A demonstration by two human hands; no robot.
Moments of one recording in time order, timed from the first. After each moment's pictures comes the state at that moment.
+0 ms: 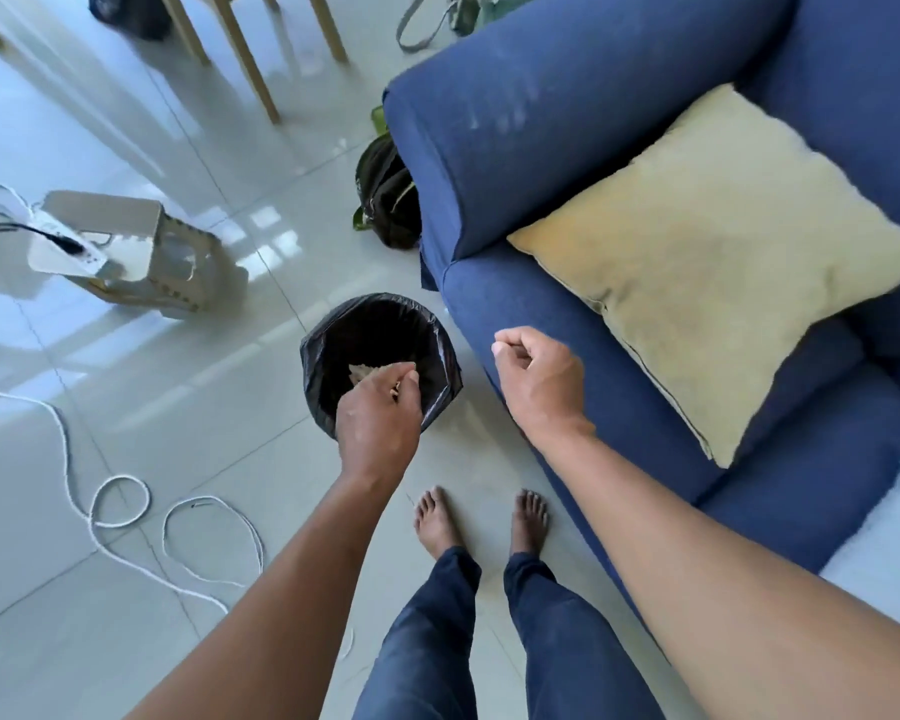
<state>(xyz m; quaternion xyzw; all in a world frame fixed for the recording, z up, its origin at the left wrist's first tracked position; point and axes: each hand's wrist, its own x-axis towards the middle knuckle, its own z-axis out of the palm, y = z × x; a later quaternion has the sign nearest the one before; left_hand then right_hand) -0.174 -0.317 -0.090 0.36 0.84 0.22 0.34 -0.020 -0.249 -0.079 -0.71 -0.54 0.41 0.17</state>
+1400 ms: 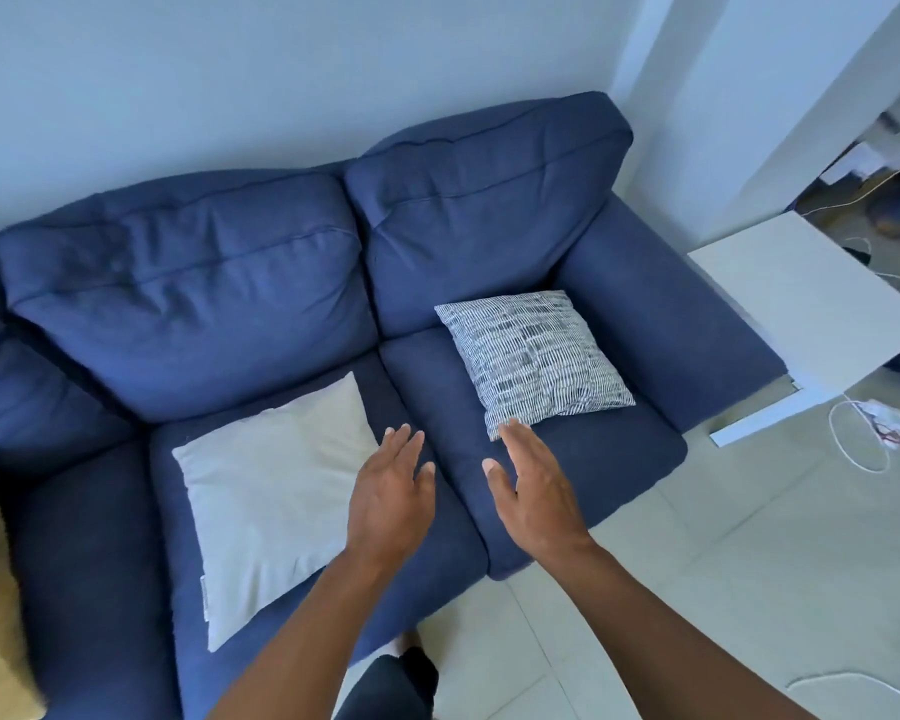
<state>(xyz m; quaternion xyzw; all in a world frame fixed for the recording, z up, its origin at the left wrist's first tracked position) 0.565 -0.629 0.059 0.92 0.18 0.02 0.35 0.622 -0.804 0.088 -0.93 -0.13 0.12 0.32</state>
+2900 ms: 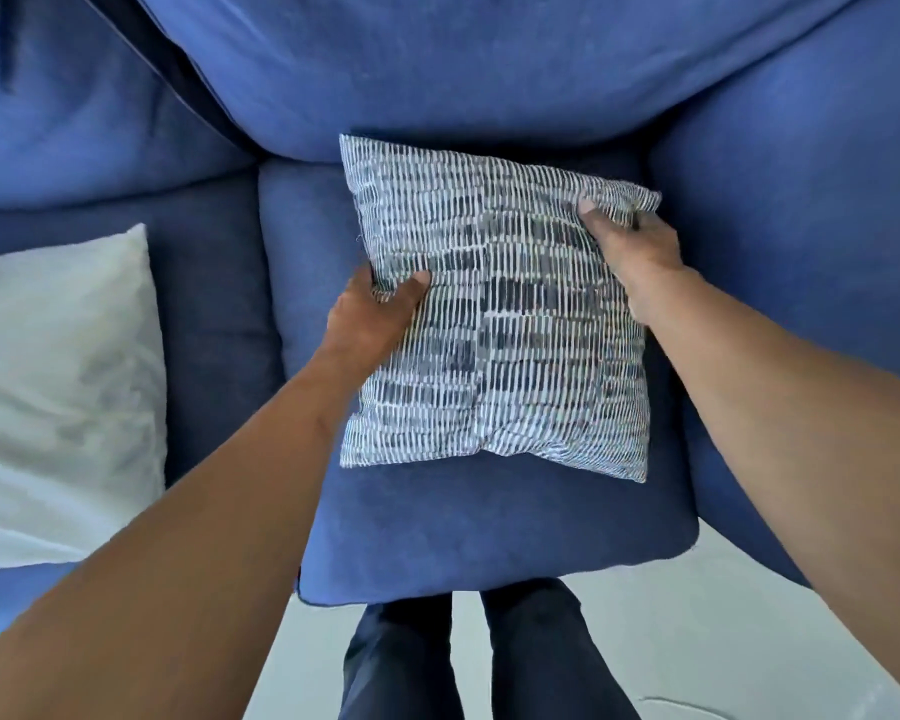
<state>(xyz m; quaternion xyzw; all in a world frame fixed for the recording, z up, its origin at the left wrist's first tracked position) 0.959 -0.706 -0.188 0.67 0.54 -0.14 0.49 1.170 -0.877 -0.184 -0.87 0.13 0.34 0.32</state>
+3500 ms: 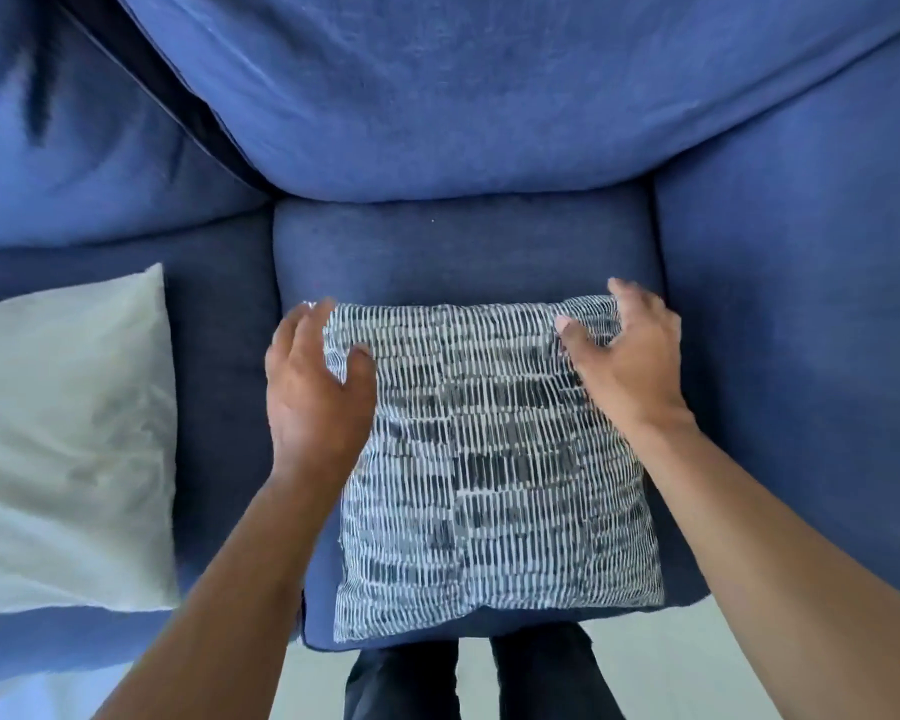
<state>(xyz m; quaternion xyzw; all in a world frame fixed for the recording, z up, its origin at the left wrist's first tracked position) 0.912 -0.706 -0.150 0.78 0.52 0.04 0.33 1.107 -0.896 -0.176 -0.94 -0.13 0.23 0.22</state>
